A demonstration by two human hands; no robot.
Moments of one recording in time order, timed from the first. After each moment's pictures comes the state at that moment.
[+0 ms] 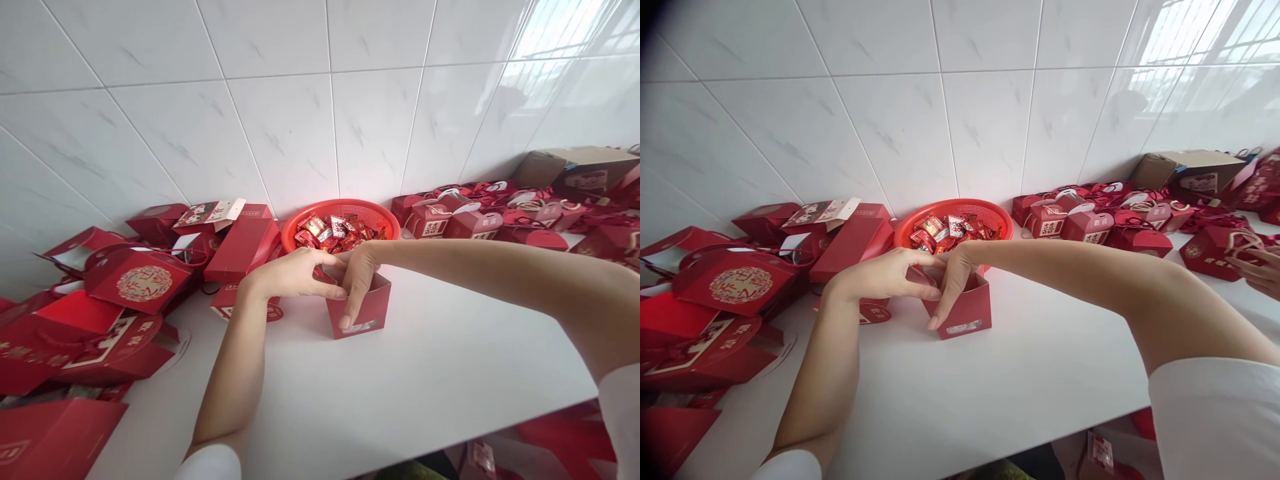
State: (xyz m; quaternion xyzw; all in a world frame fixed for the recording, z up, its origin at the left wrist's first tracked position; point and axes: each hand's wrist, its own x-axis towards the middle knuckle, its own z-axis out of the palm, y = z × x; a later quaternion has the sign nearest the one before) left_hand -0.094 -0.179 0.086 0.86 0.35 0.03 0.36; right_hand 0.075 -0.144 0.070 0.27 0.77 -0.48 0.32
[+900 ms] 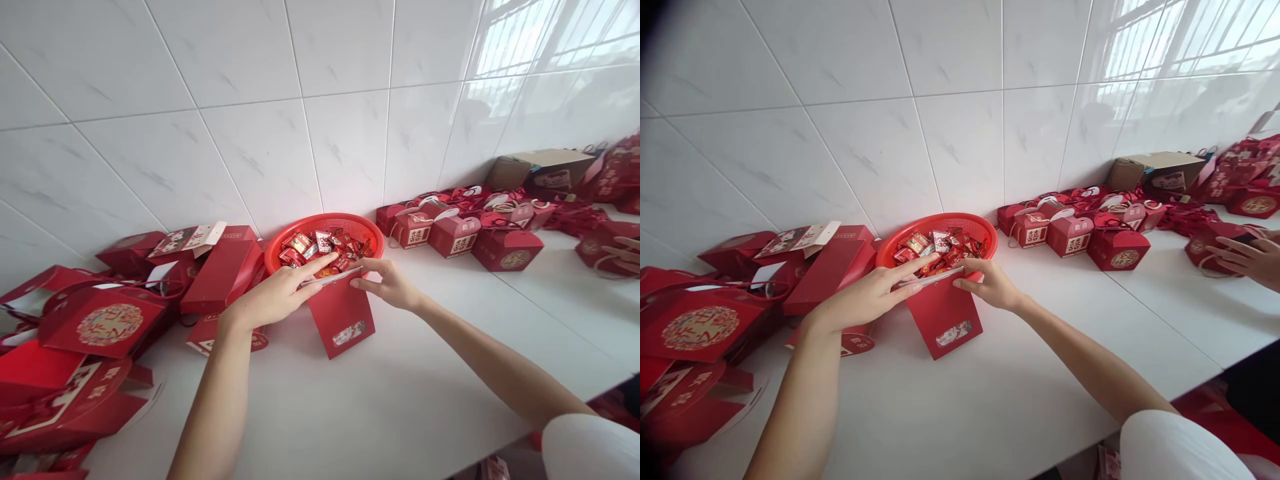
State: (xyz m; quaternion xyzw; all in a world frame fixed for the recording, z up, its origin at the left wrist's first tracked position) left_hand -0.090 -0.179 0.077 0.87 0.43 0.05 0.21; right_hand 0.160 -0.183 -0.018 0.36 0.74 -0.30 -0.48
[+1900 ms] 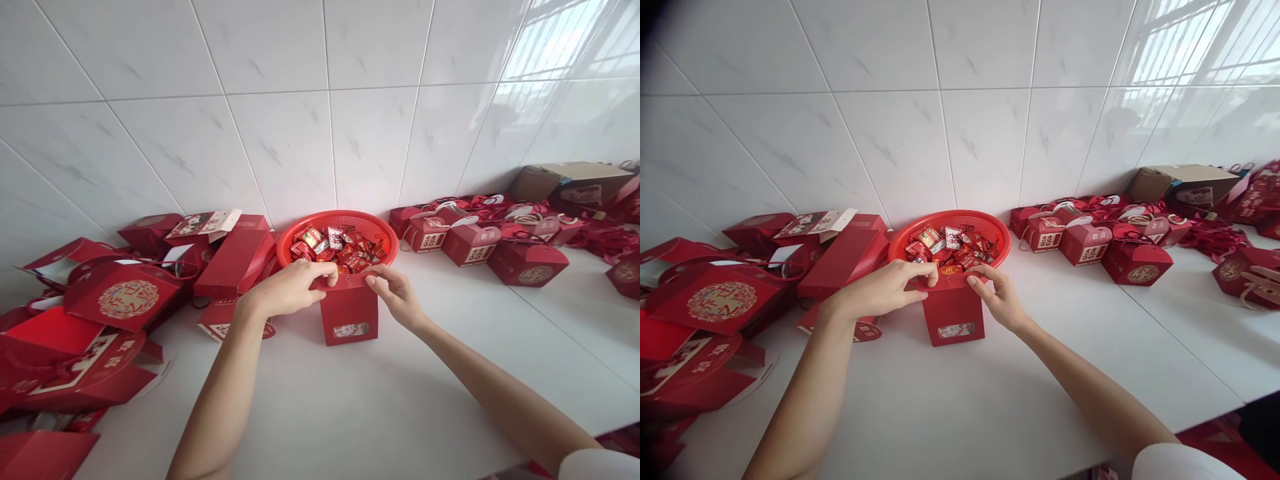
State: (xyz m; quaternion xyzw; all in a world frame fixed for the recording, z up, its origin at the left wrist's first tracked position) left_hand -0.087 -0.177 0.076 0.89 0.40 0.06 0.21; right_hand 0.140 -0.195 -0.043 0.40 0.64 -0.33 -0.56
